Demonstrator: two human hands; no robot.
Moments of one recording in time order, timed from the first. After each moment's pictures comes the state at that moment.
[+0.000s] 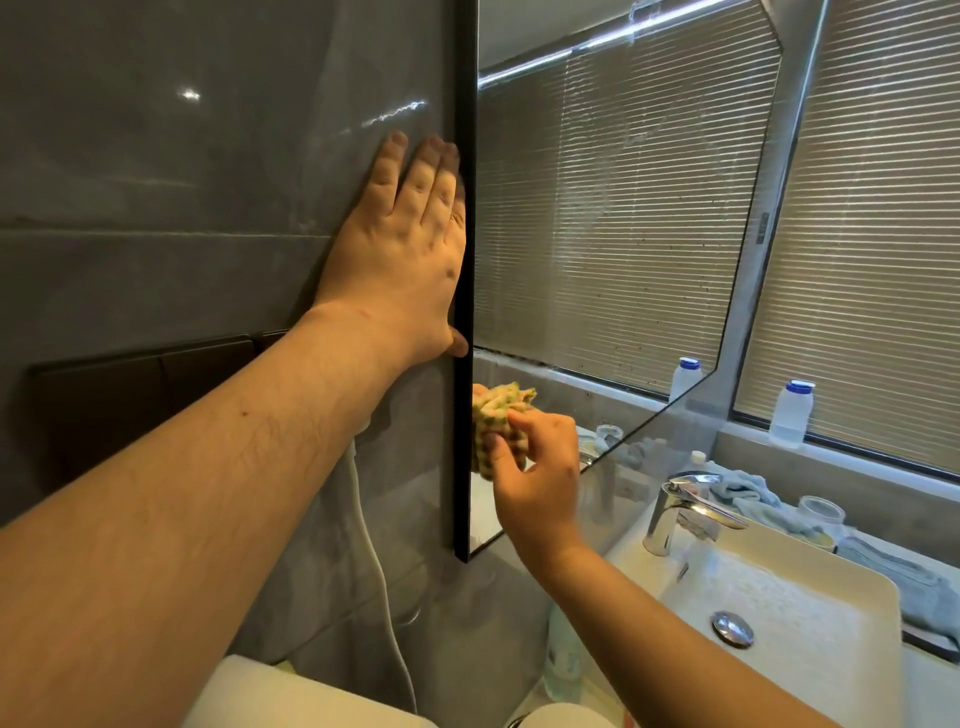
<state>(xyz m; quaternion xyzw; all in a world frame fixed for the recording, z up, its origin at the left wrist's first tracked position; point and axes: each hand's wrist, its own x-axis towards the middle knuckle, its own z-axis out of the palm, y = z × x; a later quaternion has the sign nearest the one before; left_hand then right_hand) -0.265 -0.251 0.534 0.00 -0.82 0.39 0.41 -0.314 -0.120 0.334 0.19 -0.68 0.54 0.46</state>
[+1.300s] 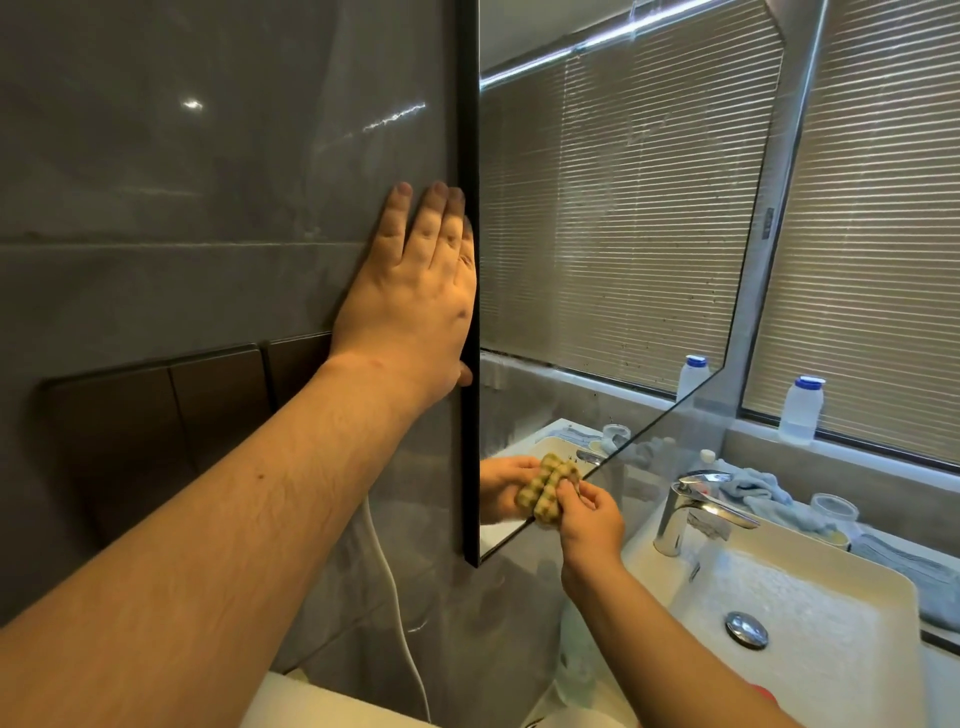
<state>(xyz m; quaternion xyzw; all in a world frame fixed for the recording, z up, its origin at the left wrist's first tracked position) -0.262 -0.248 0.507 -0.01 -0.83 0.38 0.42 -0.359 -0.086 0.266 -0.14 -0.56 0.79 0.19</state>
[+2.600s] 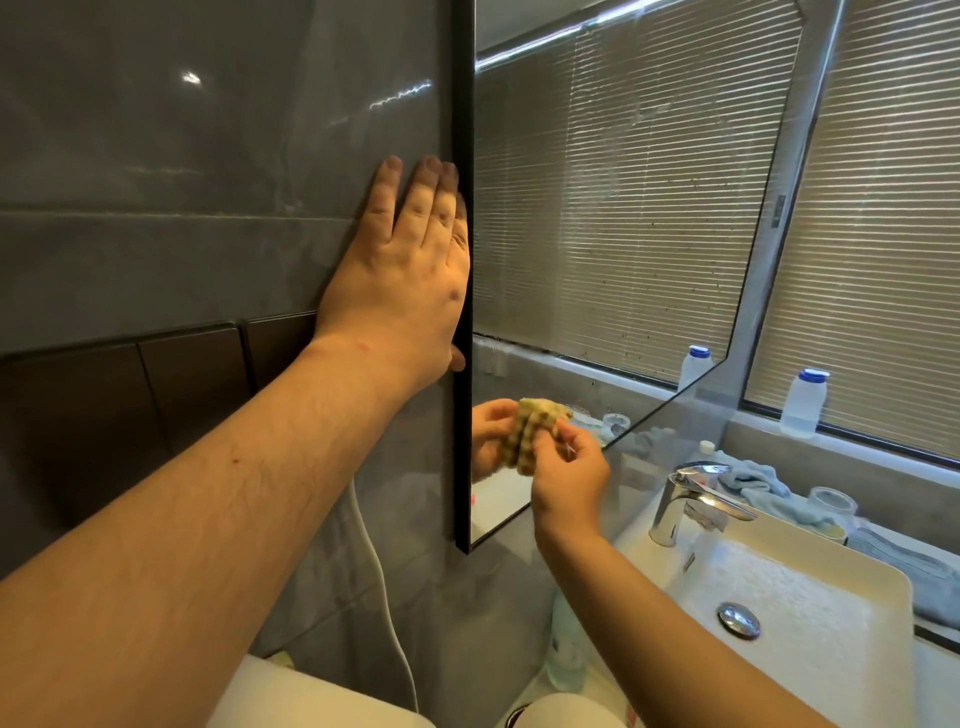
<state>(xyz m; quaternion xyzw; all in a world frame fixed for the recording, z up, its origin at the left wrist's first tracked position) -0.262 -0.245 0.507 -0.01 -0.83 0.37 0.42 -0.345 -0.108 0.313 -0.03 -0.57 0.78 0.27</state>
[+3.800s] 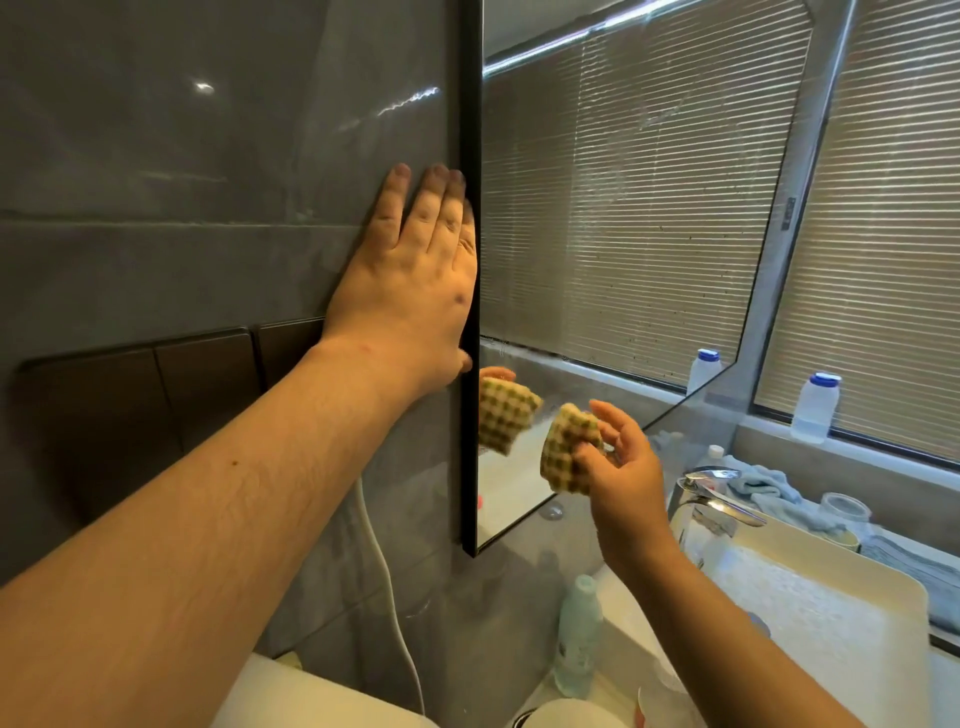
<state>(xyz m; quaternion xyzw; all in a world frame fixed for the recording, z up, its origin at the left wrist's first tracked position) -0.252 -0.244 0.510 -0.02 -0.86 0.31 0.40 -0.301 -0.059 0.341 0.08 -0.62 0.75 0.21</state>
